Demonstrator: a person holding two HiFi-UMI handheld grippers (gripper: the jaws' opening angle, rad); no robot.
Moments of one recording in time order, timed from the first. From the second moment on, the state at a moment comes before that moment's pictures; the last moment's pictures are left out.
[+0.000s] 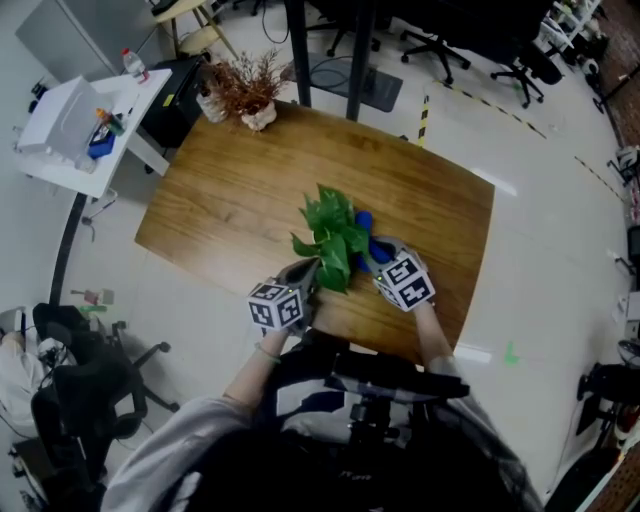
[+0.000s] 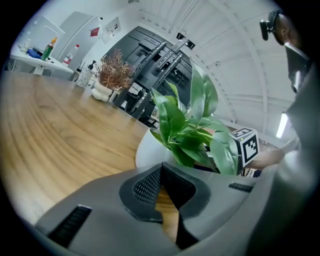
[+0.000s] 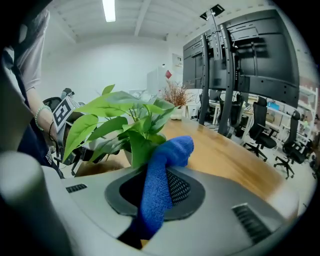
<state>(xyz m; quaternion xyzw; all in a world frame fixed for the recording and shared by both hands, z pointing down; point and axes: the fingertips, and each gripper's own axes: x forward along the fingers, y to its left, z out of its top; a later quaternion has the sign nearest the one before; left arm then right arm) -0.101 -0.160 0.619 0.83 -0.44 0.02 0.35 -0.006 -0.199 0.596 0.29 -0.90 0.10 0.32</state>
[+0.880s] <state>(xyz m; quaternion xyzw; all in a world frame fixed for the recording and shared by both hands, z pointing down) -0.154 -0.195 0.617 0.81 -0.48 -0.02 0.35 -0.040 -0.145 0.628 0.23 -0.90 0.12 0.35</state>
